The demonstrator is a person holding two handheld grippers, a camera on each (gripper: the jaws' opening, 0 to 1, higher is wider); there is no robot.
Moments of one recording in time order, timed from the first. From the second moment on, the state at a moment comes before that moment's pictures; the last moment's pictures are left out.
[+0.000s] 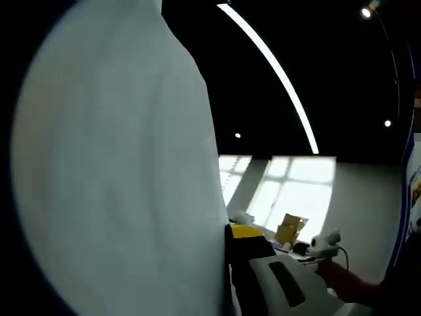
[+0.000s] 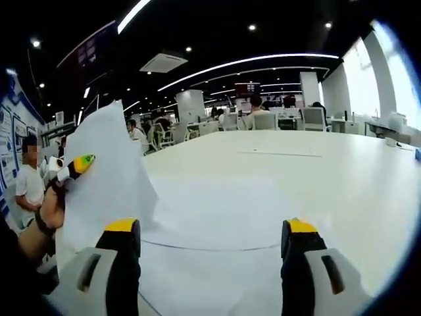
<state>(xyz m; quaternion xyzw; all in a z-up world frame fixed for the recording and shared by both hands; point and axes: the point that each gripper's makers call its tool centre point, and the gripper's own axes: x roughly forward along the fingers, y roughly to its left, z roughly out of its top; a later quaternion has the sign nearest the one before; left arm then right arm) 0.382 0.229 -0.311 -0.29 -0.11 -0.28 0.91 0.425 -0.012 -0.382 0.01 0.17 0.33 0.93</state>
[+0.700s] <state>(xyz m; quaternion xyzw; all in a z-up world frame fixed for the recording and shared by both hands) 0.382 0.228 -0.311 -0.29 -0.11 -0.28 0.91 0.426 -0.013 -0.386 0.02 0.17 0.33 0.93</state>
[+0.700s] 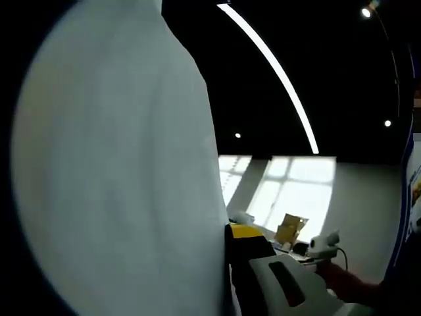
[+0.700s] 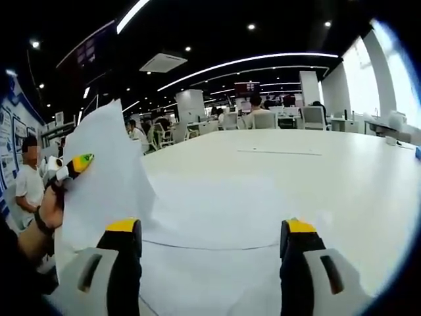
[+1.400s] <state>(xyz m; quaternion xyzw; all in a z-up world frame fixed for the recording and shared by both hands) 0.383 0.228 -0.311 -0.29 -0.10 -0.28 0.91 0.439 -0.027 -0.395 0.01 0.18 0.31 0.94</state>
